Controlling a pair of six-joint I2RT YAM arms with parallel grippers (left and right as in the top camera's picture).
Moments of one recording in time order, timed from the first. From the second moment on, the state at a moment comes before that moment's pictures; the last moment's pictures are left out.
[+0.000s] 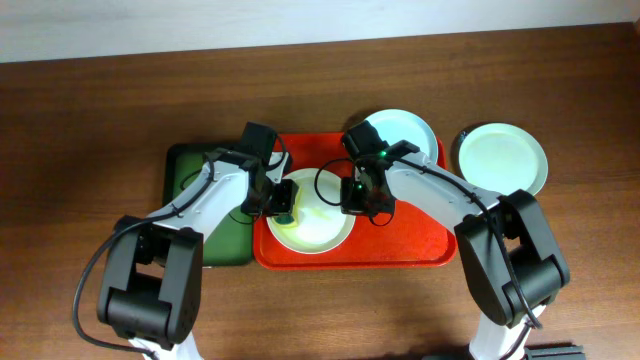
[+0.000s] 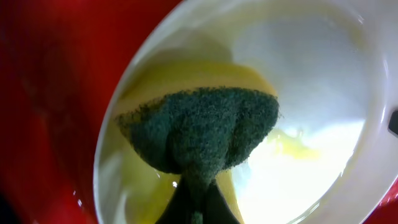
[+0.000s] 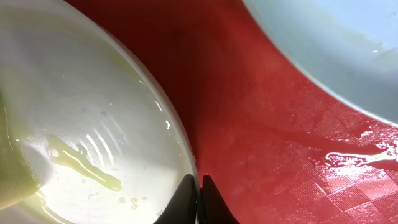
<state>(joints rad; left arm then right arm) -0.34 1.92 1.22 -0.70 0.28 -0.19 0.44 1.92 1.24 -0.72 -0.18 0.55</state>
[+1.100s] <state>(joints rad) -0.38 1.94 1.24 -0.72 0.30 -0.25 0.45 1.92 1.24 -0.72 -0.16 0.55</state>
